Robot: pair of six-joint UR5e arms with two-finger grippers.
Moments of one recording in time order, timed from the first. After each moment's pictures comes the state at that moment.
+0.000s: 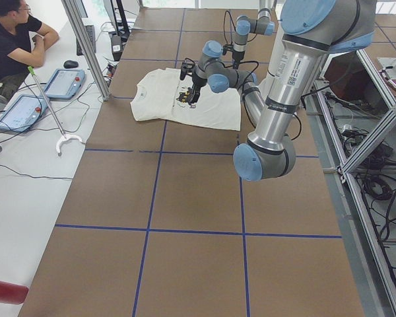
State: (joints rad) left arm -0.58 -1.98 -2.02 -1.74 -1.74 -1.22; right arm 0.14 -1.51 2.07 -1.34 1.62 1.73
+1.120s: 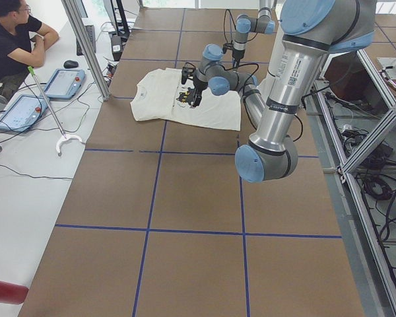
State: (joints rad) left arm -0.55 -1.94 -2.01 -1.75 -1.76 -1.30; right arm 0.14 -1.51 2.10 -1.34 1.61 1.74
